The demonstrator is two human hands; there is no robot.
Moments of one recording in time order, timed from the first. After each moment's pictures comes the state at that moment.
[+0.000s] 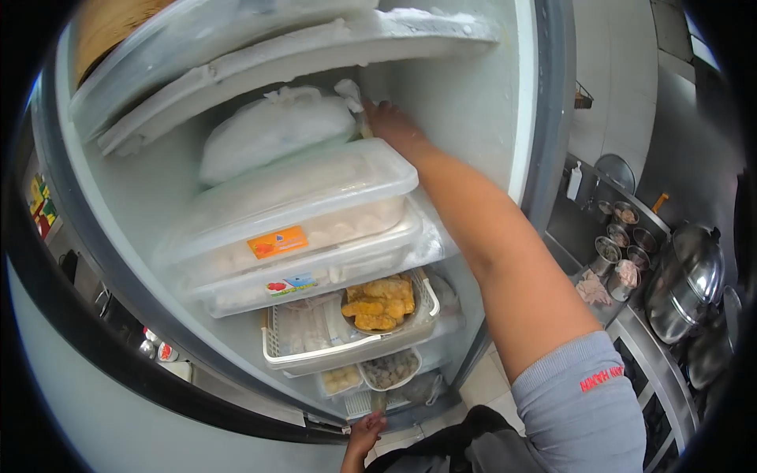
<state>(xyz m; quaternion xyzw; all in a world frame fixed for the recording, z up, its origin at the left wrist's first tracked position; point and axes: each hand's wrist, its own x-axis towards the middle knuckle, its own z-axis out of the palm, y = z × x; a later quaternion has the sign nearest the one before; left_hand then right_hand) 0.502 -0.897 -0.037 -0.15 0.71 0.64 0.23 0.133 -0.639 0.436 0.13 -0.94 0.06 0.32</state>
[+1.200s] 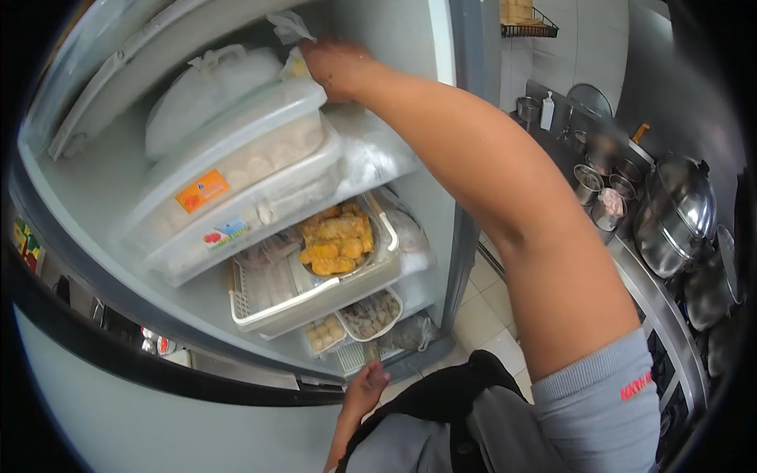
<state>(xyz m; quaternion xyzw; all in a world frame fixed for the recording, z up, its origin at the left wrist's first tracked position) 0.517 -0.858 0.029 0.02 0.79 0.58 0.17 0.225 -0.622 0.442 0.17 -0.91 0.08 0.37</state>
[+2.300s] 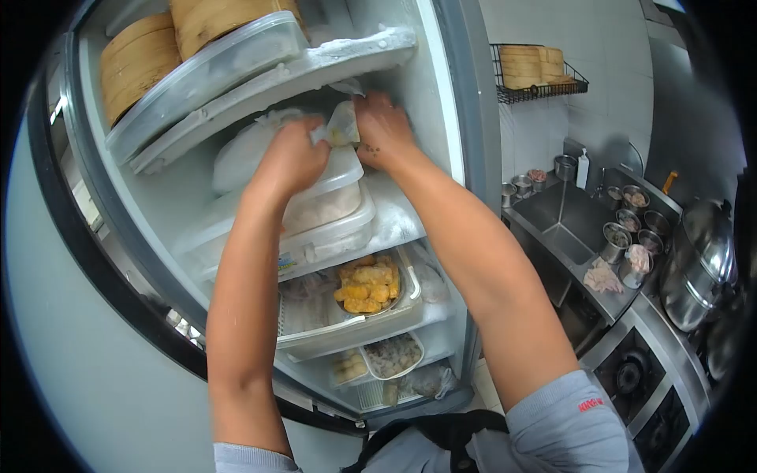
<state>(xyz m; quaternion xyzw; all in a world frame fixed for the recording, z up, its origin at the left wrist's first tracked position) 0.310 -0.788 0.491 0.29 0.87 0.12 -0.38 0.252 -0.621 0.449 0.15 -0.82 0.14 0.53</state>
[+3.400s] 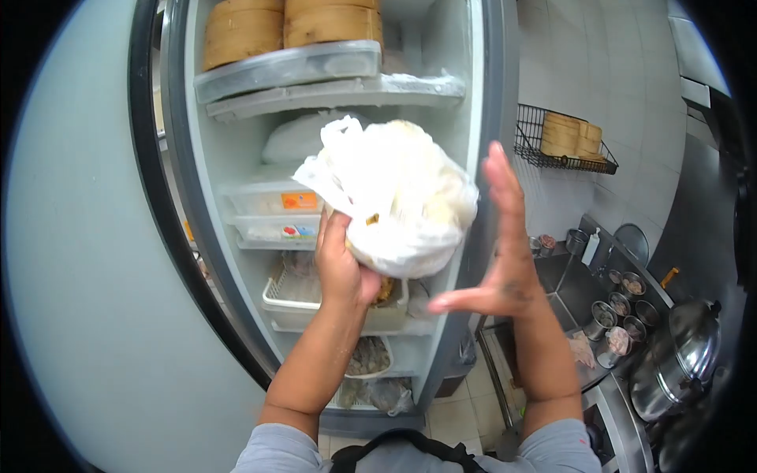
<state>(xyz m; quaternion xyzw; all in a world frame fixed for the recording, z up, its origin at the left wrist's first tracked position) 0.463 -0.722 0.391 0.27 0.25 0.91 -0.17 0.497 -0.530 0.427 0.46 -0.67 0.31 0.49</state>
